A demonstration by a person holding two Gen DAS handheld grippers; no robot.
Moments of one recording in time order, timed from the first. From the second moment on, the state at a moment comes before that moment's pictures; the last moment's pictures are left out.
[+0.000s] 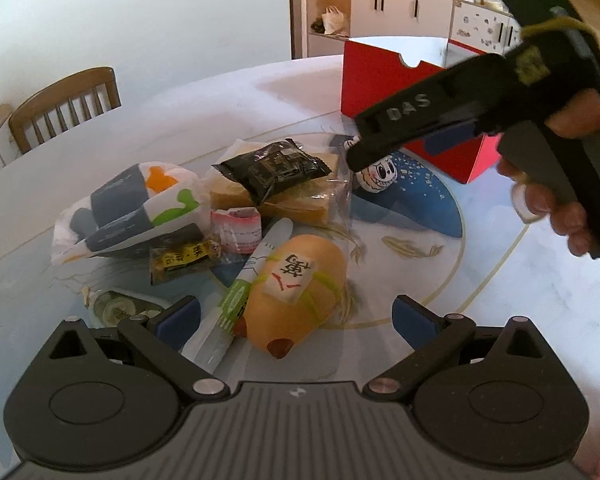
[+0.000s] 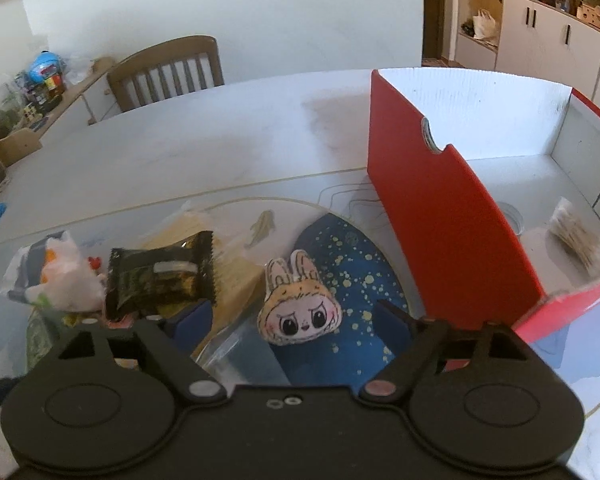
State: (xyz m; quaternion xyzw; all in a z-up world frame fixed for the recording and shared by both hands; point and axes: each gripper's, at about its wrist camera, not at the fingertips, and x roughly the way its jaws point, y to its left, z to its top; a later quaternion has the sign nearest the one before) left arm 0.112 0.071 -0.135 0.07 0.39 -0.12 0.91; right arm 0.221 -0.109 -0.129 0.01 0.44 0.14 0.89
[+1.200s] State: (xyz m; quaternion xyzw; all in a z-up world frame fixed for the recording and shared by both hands) left arm 0.125 0.066 -0.136 0.06 0.39 -0.10 0.91; right arm 0.222 -0.119 -0.128 0.02 0.45 0.16 0.88
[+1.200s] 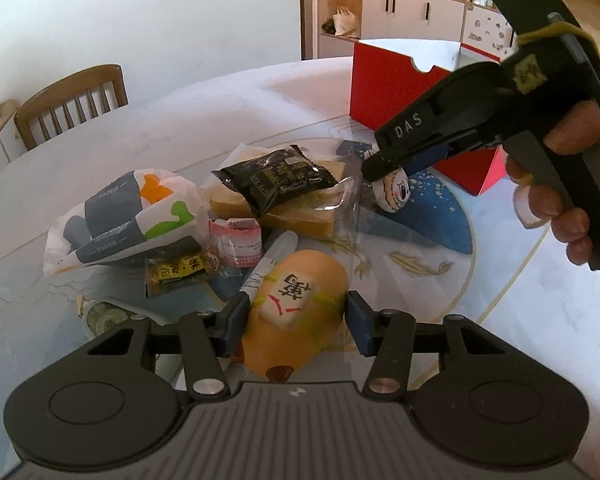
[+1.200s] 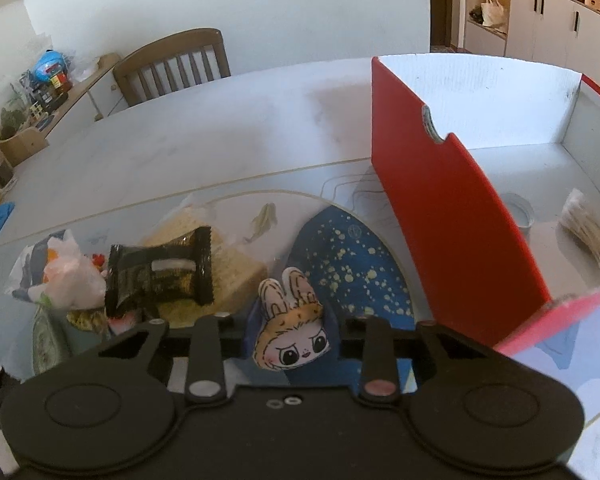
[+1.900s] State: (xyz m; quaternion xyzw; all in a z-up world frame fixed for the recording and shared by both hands) left arm 0.113 0.052 -0.093 0.04 0.39 -0.11 0.91; right arm 0.167 -0.158 -0.071 0.02 0.45 0.20 0.87
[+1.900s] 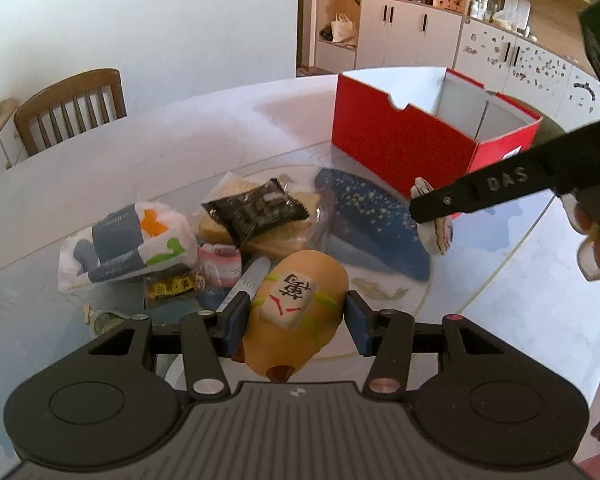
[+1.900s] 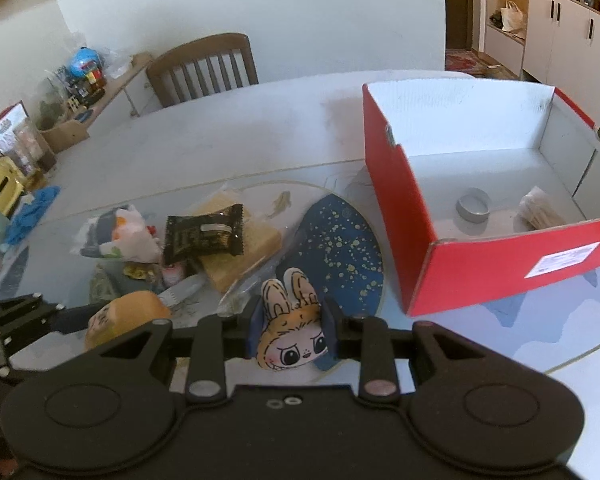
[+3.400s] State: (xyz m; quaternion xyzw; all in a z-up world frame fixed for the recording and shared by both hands) left arm 0.222 -0.134 -0.015 0.08 0.36 -0.20 0.91; right arm 0.254 -0.318 -0.023 0.04 0.41 0.16 0.90
